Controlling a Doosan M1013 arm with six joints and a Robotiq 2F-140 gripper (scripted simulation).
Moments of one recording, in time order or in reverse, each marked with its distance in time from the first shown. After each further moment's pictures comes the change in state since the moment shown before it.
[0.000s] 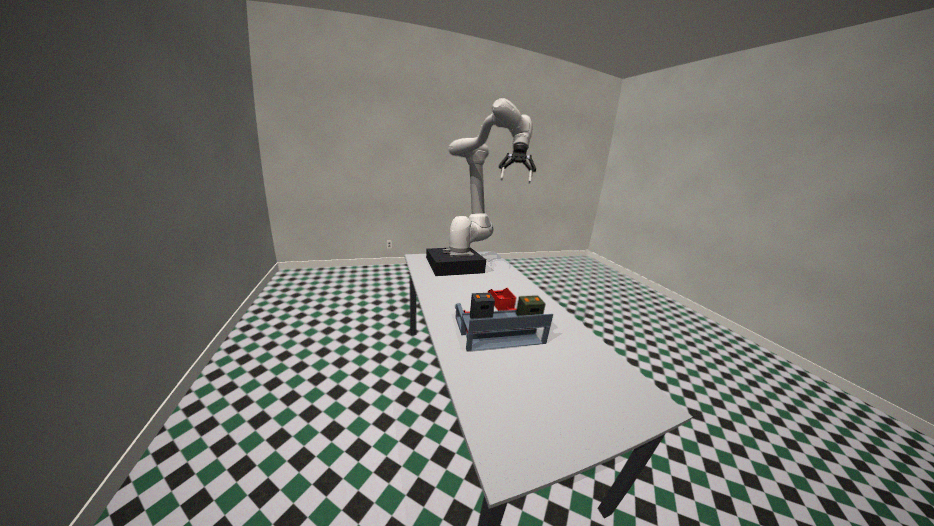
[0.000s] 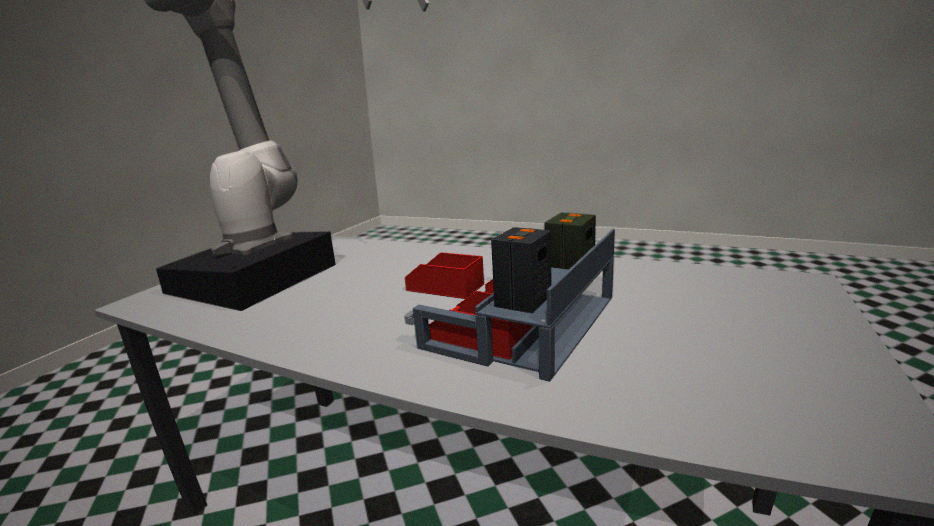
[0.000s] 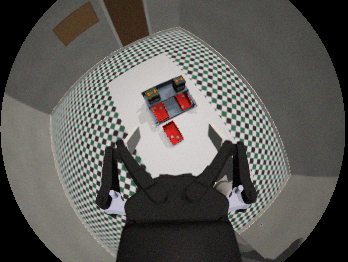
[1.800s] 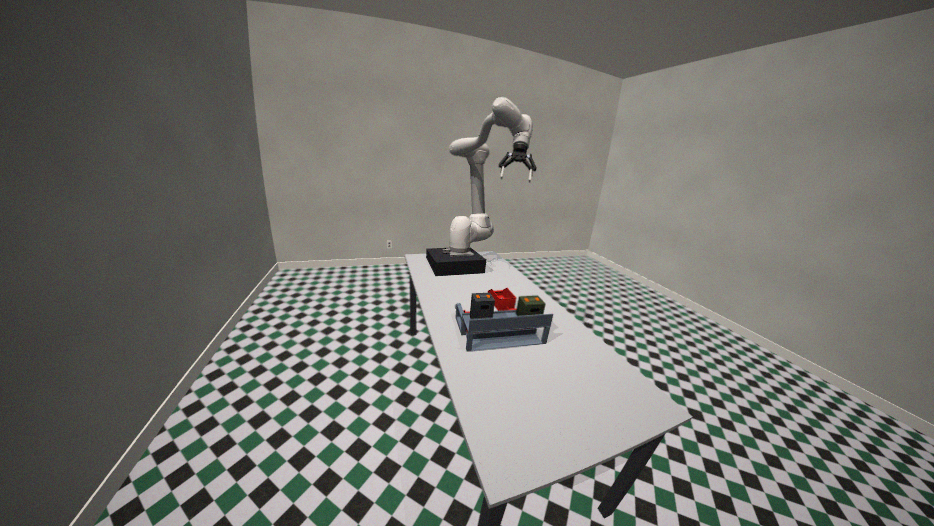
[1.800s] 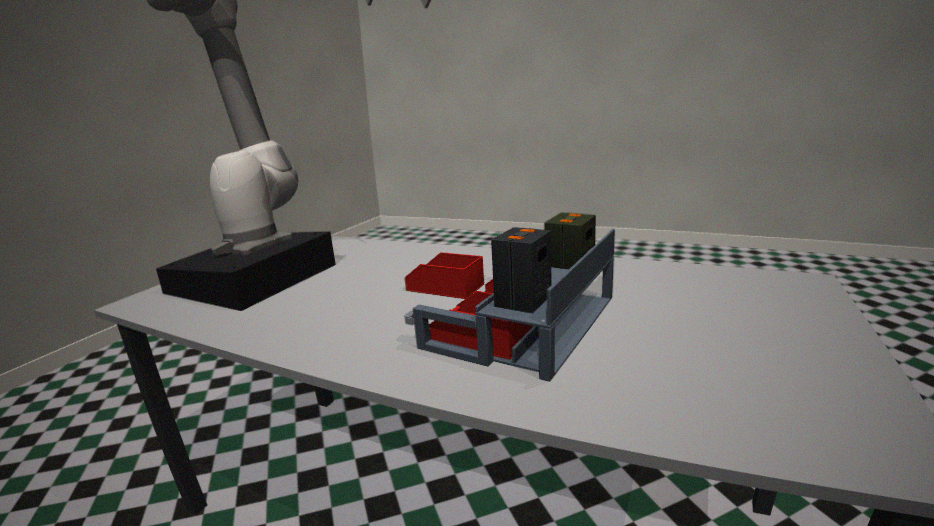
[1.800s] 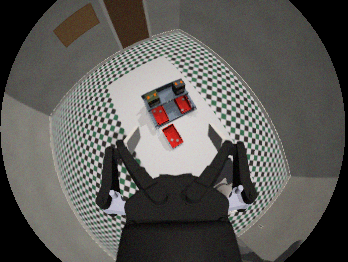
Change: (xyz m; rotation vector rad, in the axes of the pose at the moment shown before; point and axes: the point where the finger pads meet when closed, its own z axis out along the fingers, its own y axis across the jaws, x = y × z) arm 0.013 0.000 0.002 -0.003 0.019 -0.003
